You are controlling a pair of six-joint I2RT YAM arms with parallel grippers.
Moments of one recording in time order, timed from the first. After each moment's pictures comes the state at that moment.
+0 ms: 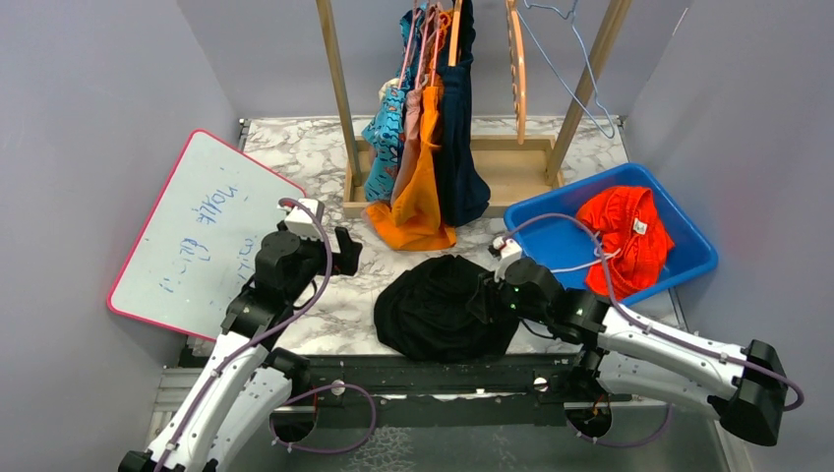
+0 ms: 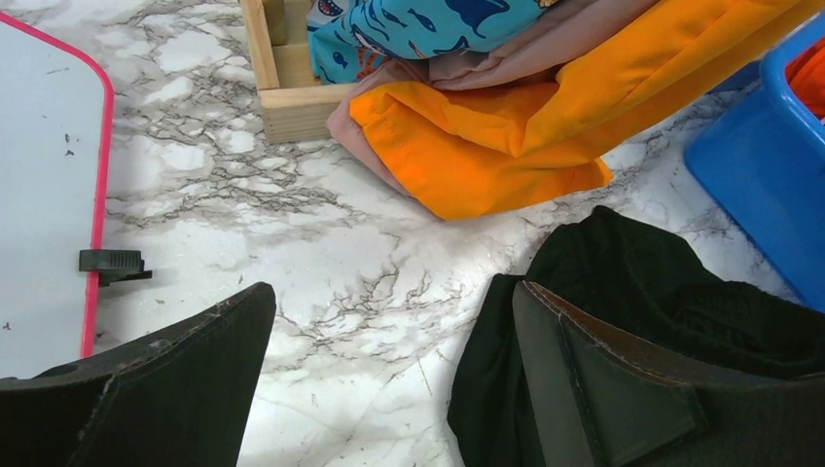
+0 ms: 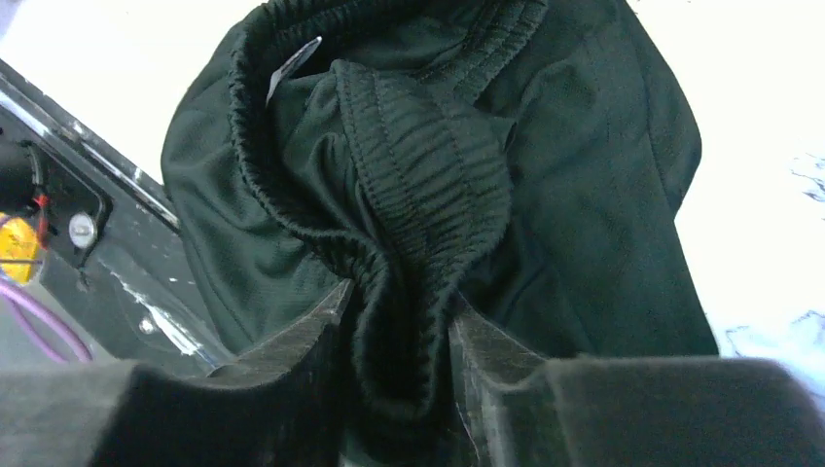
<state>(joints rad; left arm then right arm) -0.38 0.60 0.60 -0.34 -0.01 -0.25 0.98 0.89 0.53 -0.28 0.10 0.51</state>
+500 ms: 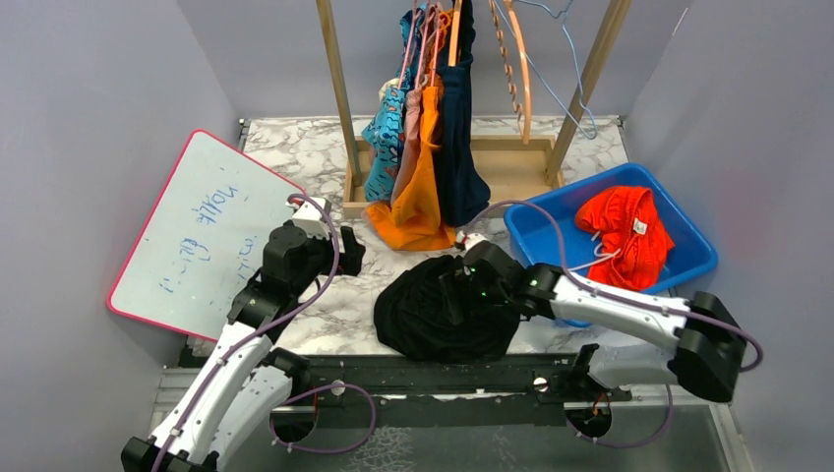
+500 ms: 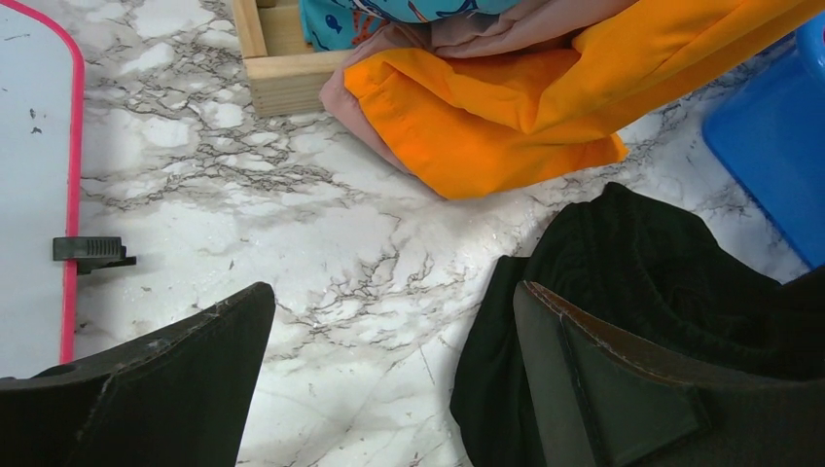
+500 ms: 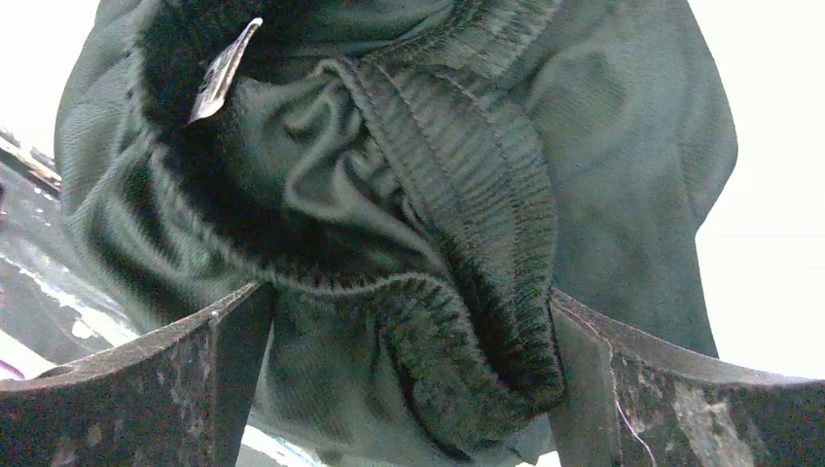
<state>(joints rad) -0.38 0.67 0.60 -0.34 0.02 -0.24 0.98 1.16 0.72 -0.43 0.10 0.49</state>
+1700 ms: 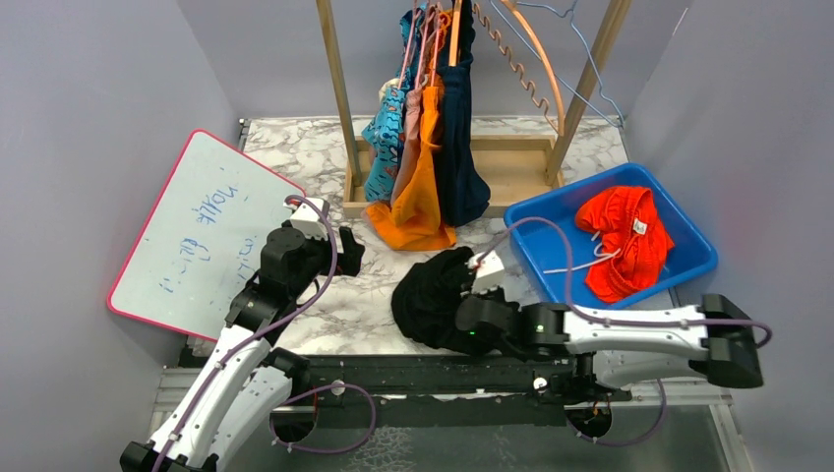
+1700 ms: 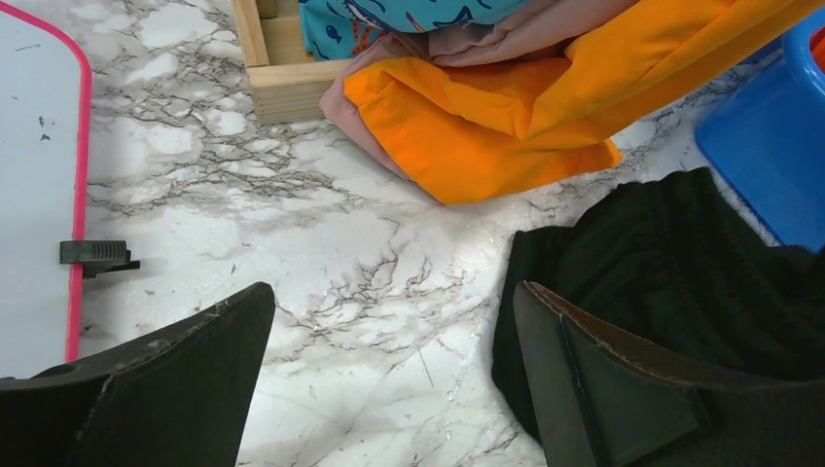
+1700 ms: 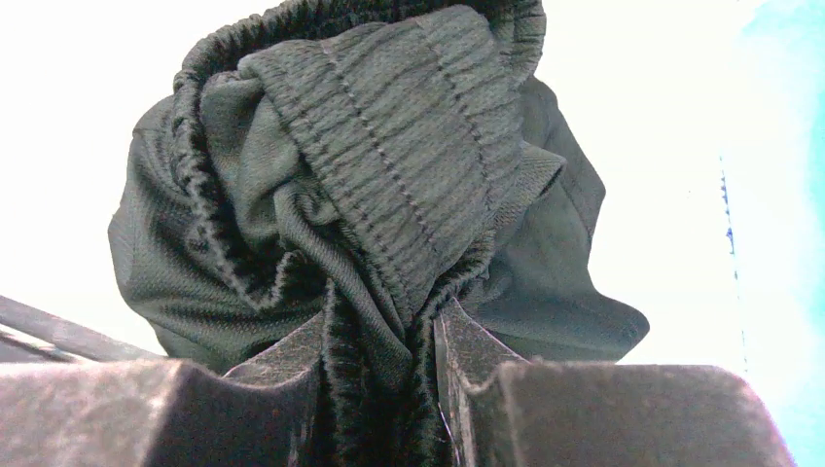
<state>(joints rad) -0.38 0.64 0.60 -0.34 0.01 -0.24 1.36 1.19 0.69 -0.42 0.77 0.73</state>
